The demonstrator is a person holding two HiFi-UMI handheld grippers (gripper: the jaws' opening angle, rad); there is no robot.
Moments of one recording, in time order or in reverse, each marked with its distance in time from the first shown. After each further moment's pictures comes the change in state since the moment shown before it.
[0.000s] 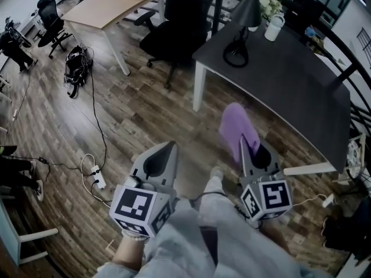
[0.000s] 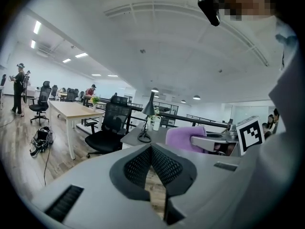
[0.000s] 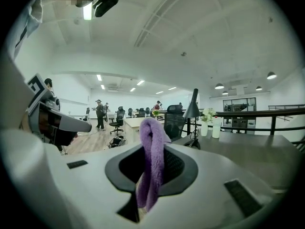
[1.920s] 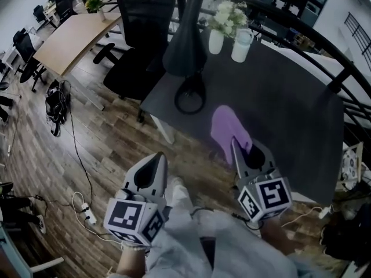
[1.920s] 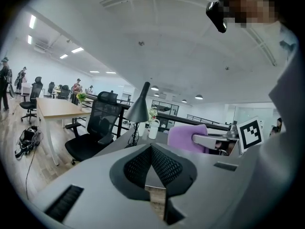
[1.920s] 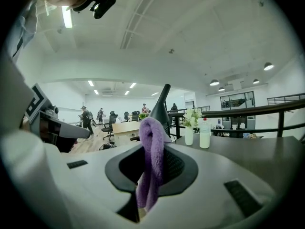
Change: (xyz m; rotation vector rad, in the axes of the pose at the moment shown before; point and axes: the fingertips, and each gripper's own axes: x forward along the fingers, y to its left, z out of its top) left arm 0.276 -0.060 0.105 -0.006 -0.036 -0.006; right arm 0.144 -0.265 0.045 0.074 -0.022 0.009
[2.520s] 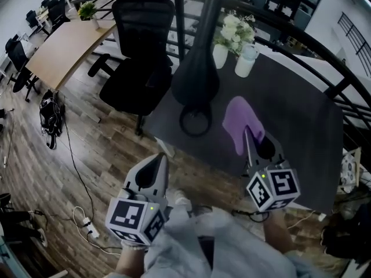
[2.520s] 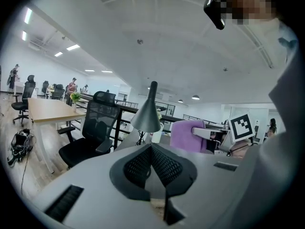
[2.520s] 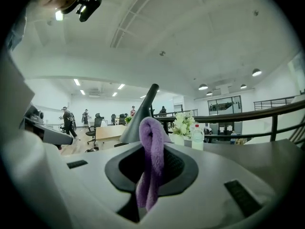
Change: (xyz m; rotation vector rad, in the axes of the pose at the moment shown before) left arm 0.066 0.063 0.046 0.024 -0.024 -0.059; right arm 0.088 -0.049 0.044 0.023 -0.039 -0.159
